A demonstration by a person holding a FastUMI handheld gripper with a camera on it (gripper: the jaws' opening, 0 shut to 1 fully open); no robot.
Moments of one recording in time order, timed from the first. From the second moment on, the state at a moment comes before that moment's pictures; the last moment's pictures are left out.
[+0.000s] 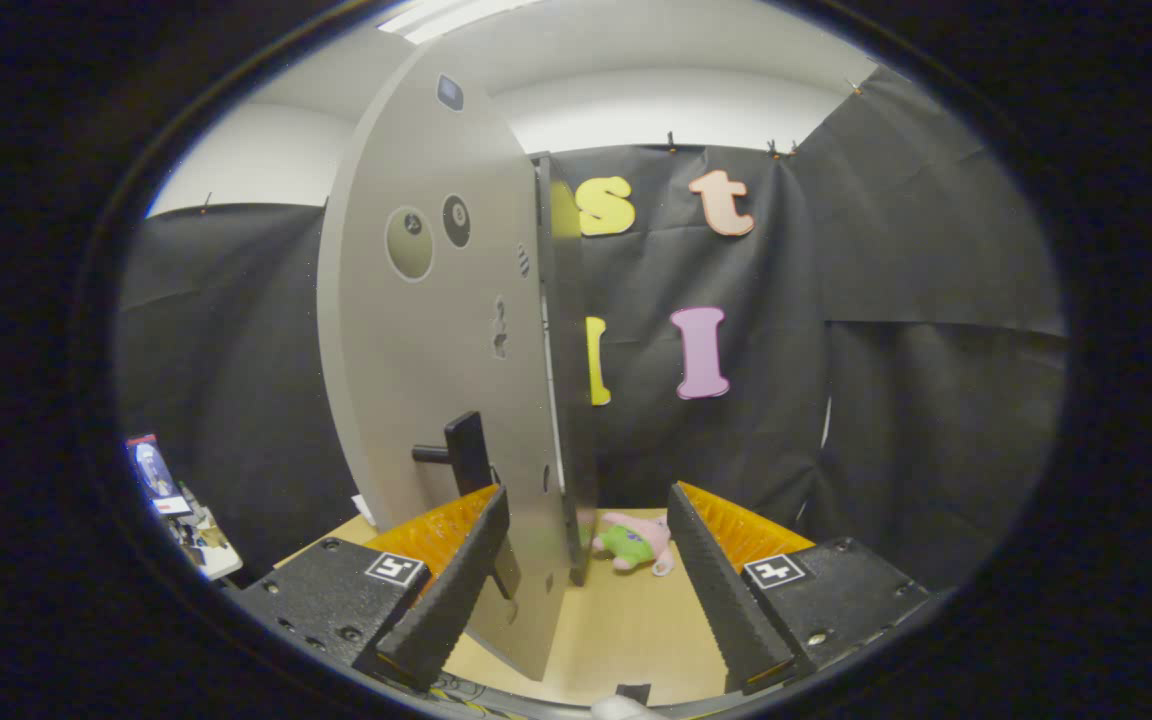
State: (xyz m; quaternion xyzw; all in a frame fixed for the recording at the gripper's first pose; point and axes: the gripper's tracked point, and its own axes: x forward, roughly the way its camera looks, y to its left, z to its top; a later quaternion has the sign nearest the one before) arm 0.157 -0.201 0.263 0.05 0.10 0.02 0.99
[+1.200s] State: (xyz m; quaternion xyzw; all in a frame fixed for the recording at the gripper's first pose) arm 0.171 -0.055 0.264 0.04 0.10 -0.03 0.99
